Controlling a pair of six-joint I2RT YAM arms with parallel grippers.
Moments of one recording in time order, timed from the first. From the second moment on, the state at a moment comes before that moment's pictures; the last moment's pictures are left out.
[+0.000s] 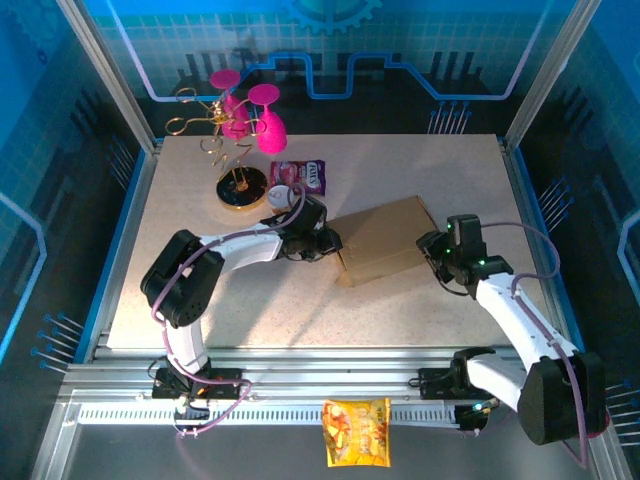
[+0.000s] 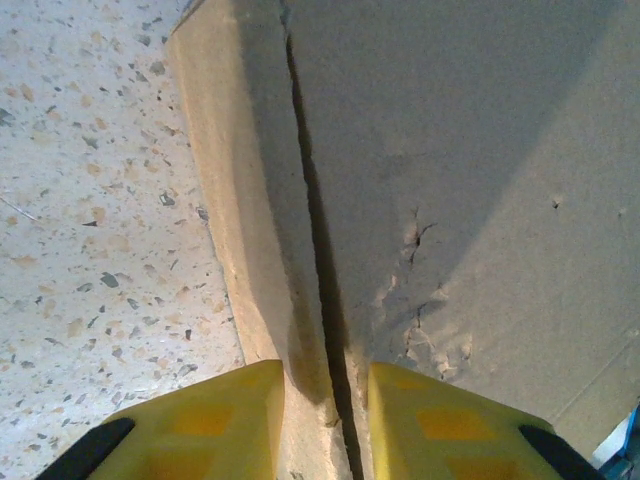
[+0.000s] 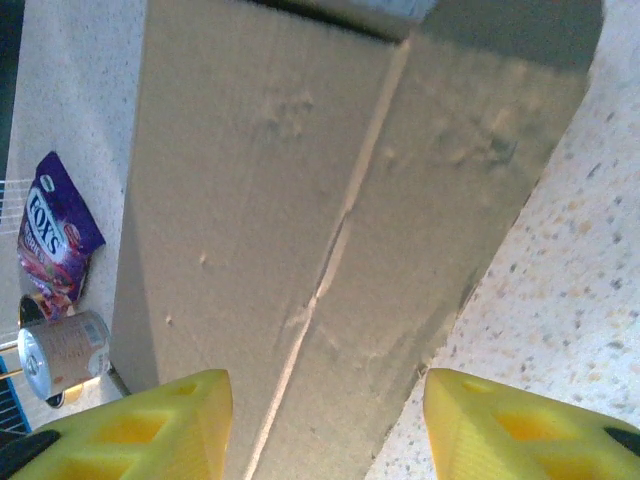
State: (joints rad) left arm -0.60 1.84 1.13 -0.21 0.25 -0.97; right arm 0.13 1.06 0.67 -0.48 -0.09 1.12
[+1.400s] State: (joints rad) left arm -0.43 1.73 0.97 -0.18 0.42 -0.71; right arm -0.14 1.87 1.20 -0.73 -0.84 0.14
